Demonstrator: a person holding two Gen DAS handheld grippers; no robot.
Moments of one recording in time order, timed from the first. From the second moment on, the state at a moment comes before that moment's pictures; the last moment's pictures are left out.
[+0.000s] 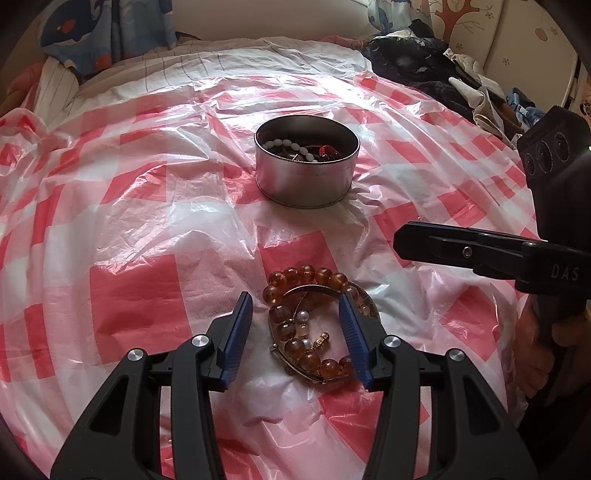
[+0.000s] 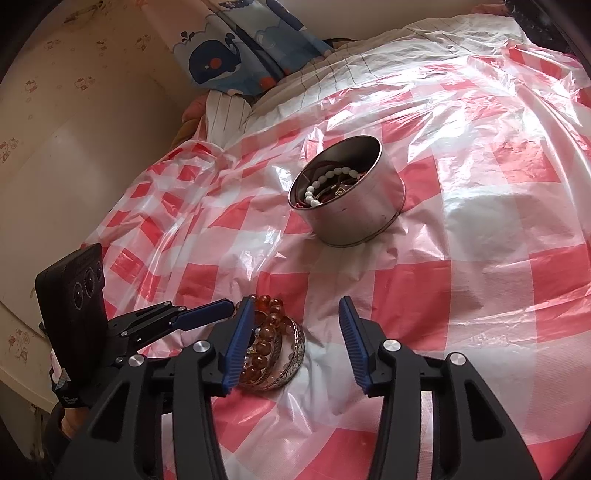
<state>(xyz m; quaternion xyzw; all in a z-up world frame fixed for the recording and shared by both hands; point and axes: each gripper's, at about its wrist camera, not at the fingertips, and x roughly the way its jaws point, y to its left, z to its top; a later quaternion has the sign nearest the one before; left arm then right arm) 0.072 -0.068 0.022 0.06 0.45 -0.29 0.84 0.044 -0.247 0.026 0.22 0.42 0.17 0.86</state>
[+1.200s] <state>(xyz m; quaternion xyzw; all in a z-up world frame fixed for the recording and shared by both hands) 0.086 -0.060 0.019 0.00 0.44 -0.29 0.85 0.046 -0.235 0.019 0.18 0.45 0.17 0.86</state>
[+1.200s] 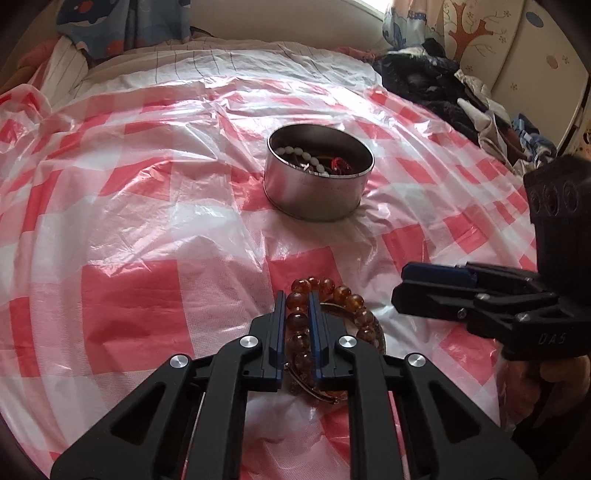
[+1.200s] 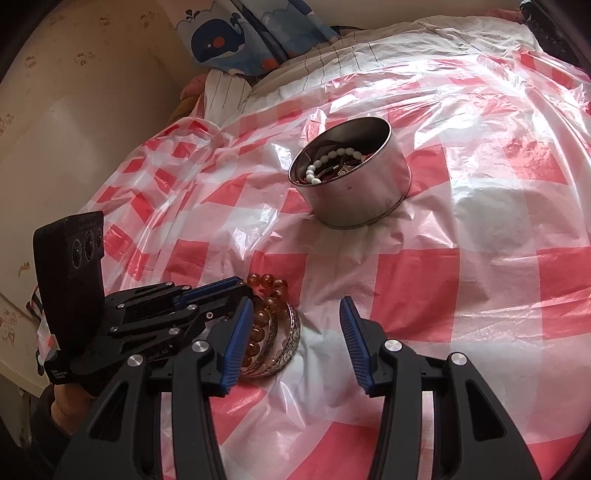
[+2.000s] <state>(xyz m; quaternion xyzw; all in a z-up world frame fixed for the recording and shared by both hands) 0.106 -0.006 0.019 -0.06 0.46 -0.18 0.87 0.043 -0.194 0.028 0.05 0.42 0.17 0.89</state>
